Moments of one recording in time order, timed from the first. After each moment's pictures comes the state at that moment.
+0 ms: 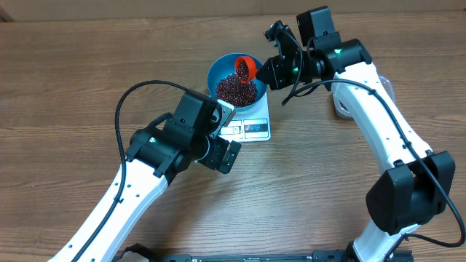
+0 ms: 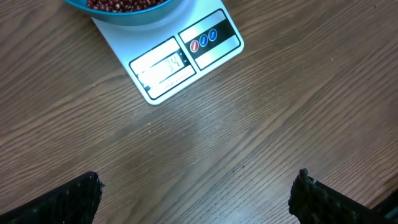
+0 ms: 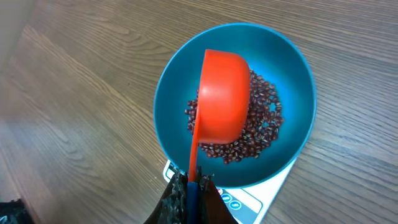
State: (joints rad) left arm -0.52 1.32 1.18 -0.95 0.11 -0.05; right arm 0.30 1.88 1.73 -0.86 -0.51 -0.01
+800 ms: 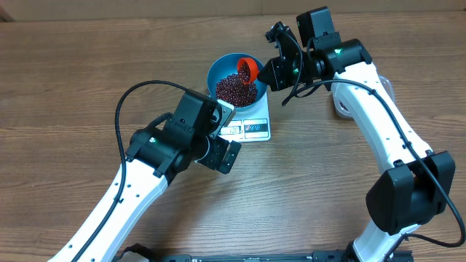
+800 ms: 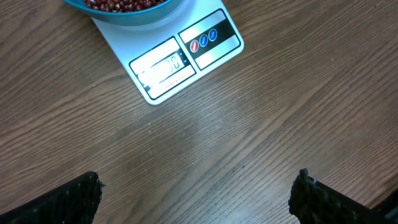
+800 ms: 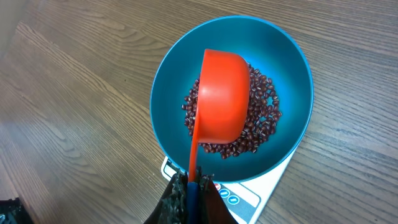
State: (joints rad) left arm -0.52 1.32 1.18 -0.95 0.11 -0.05; right arm 0.30 1.88 1.73 -0.87 -0.50 -0.01
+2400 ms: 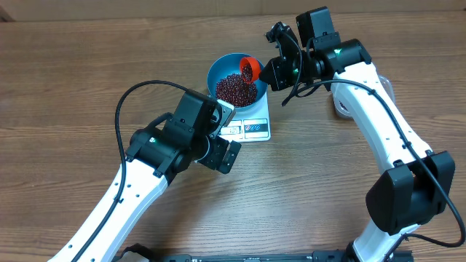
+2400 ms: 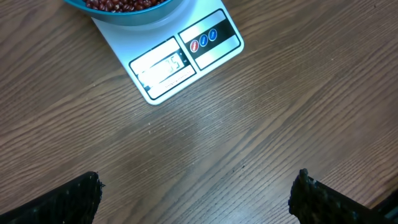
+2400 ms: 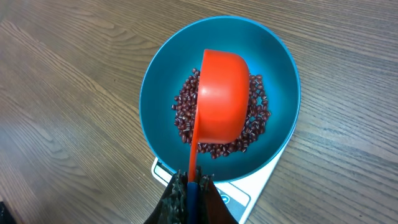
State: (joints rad) left arm -0.52 1.32 1.18 -0.95 0.11 -0.05; right arm 0.30 1.88 1.73 -0.87 -0.46 -0.02
